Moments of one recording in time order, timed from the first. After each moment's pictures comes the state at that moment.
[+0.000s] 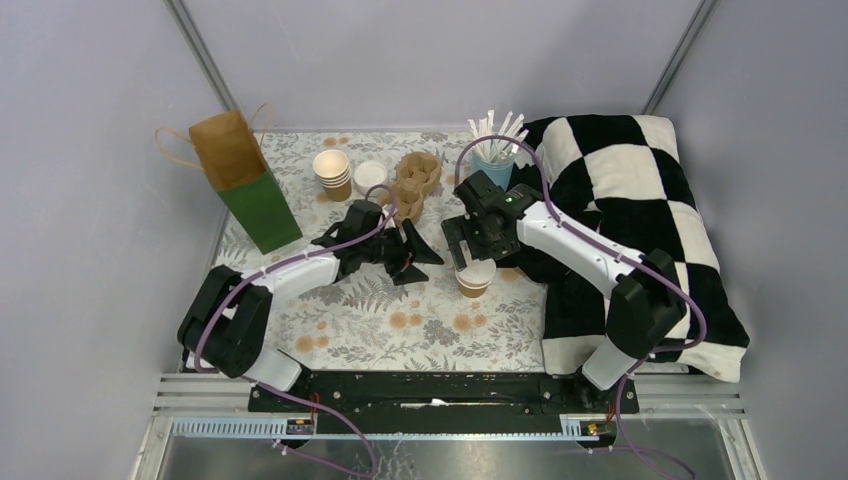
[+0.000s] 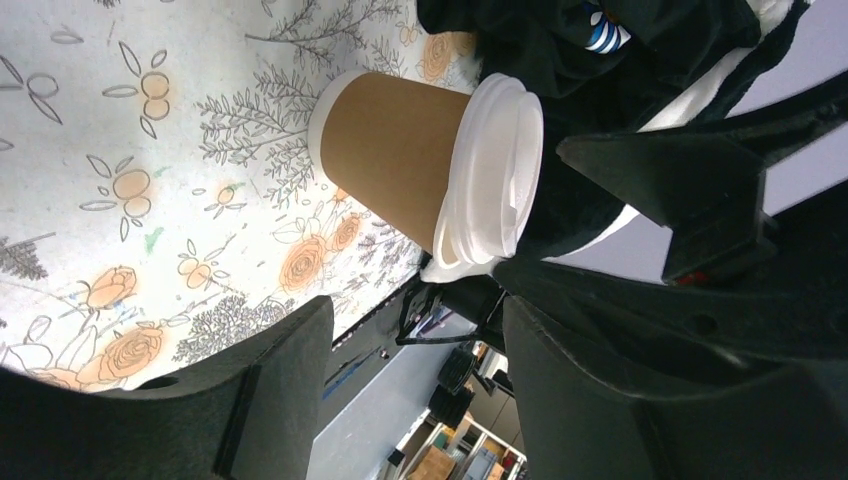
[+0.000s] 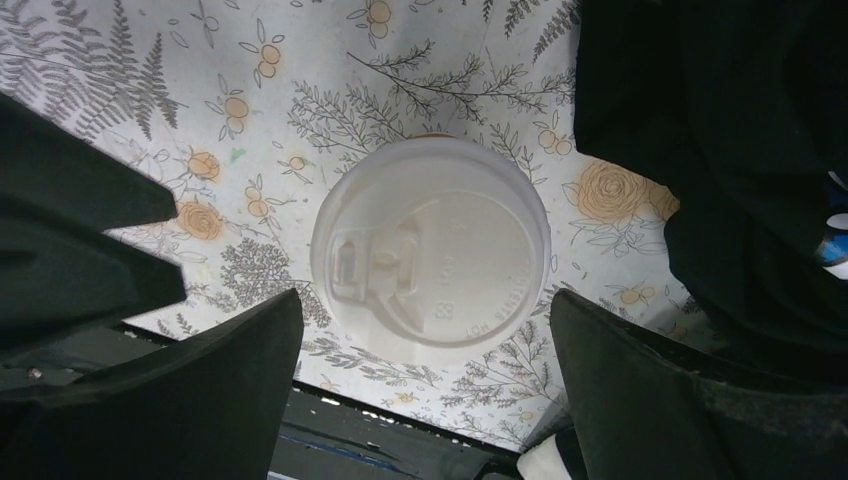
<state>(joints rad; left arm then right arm) -0.52 1.48 0.78 -0.02 0.63 -1.15 0.70 1.65 1.37 -0.92 0.04 0.34</state>
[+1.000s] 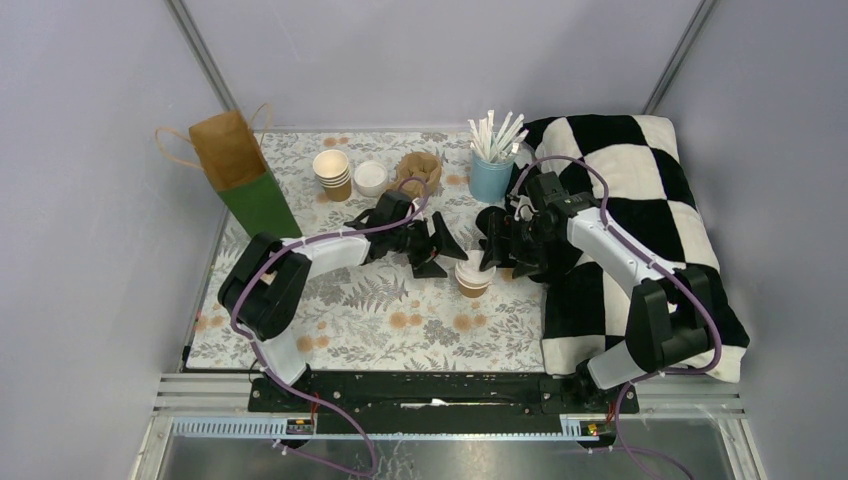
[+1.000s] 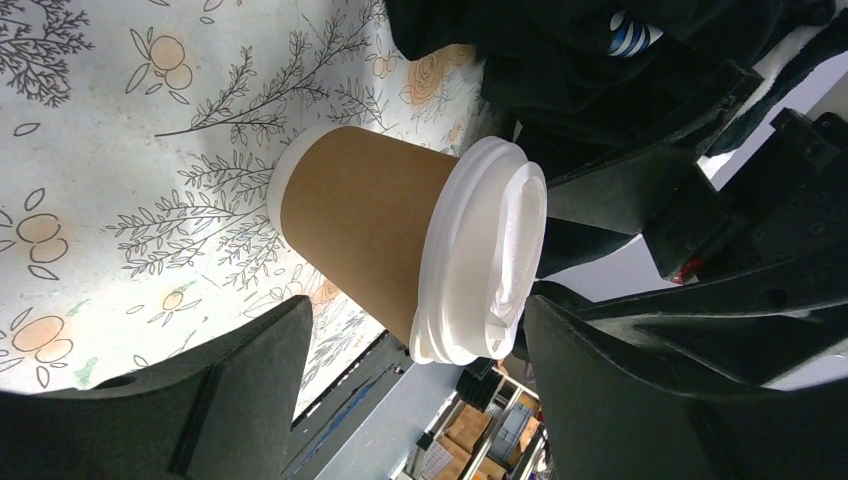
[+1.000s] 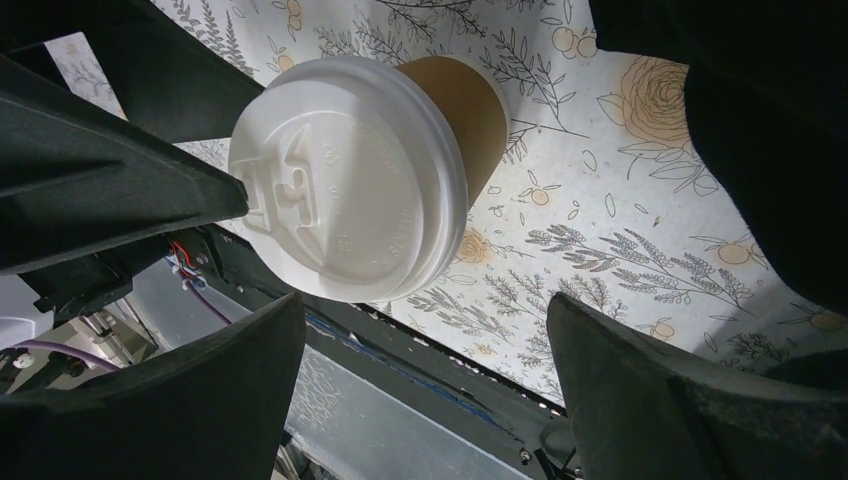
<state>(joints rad) -0.59 1.74 0.99 -0.01 0.66 -1.08 0.33 1.51 1.11 -0.84 -0.46 0.39</state>
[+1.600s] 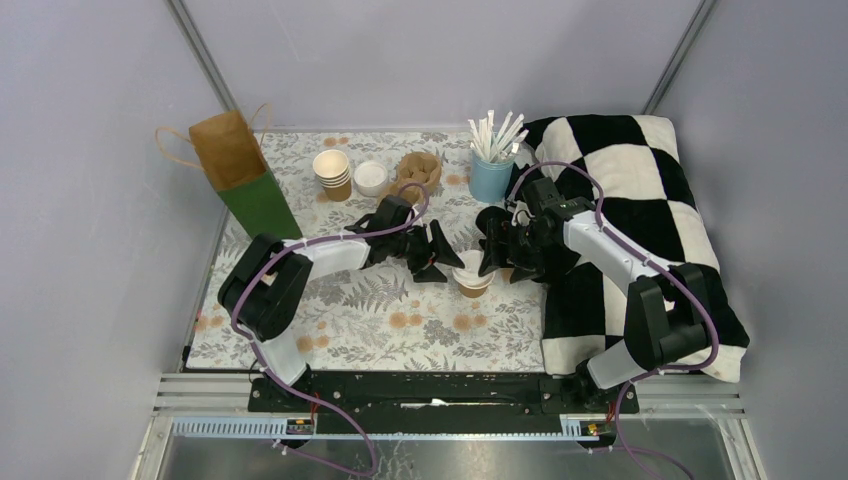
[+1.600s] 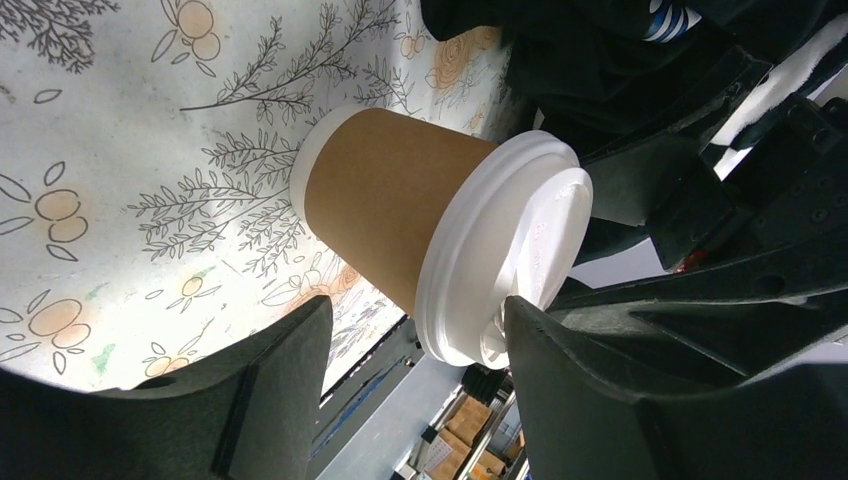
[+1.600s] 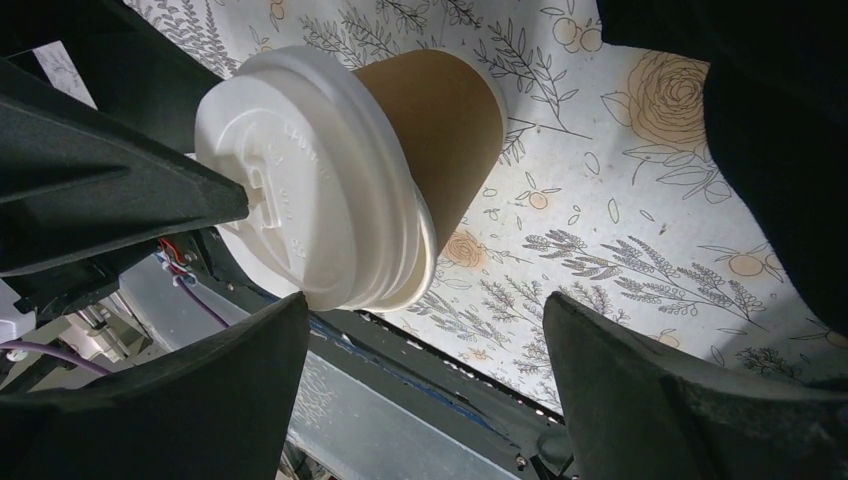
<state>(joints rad) -0.60 1.74 0.95 0.00 0.66 -1.08 0.35 1.52 1.06 -0.80 -0.48 0.39</state>
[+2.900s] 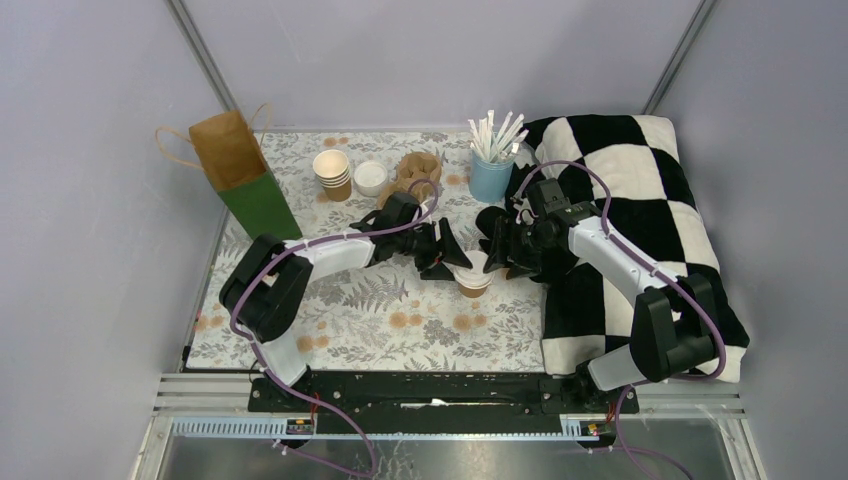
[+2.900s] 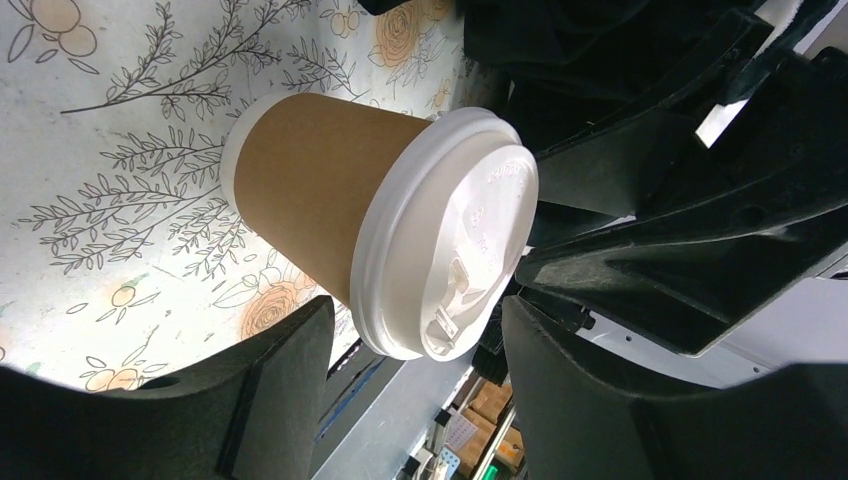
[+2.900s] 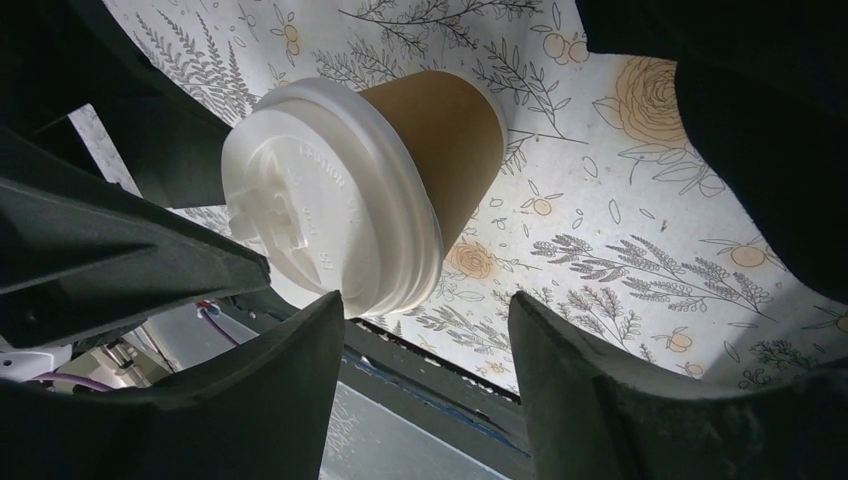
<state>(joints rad) -0.63 1.74 1.00 -0.01 0.69 -1.05 0.35 1.46 1.03 -0.76 -0.43 0.48</state>
